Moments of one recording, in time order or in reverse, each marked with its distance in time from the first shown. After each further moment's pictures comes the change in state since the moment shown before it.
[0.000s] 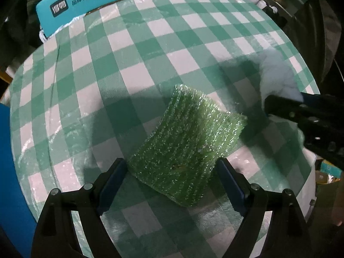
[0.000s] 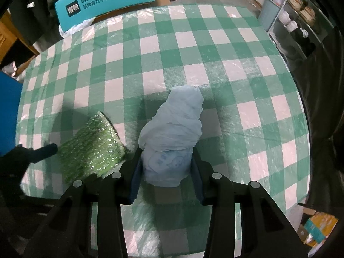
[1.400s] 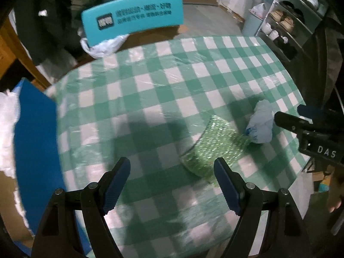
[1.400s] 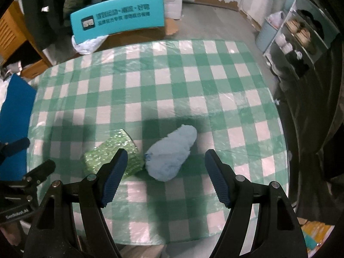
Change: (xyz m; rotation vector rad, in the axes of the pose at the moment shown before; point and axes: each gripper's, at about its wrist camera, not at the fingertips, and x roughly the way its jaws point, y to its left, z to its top) left arm -0.080 0.047 -0.011 -0.108 -0.123 0.040; right arm -0.046 0.020 0.012 -0.041 -0.084 -0.045
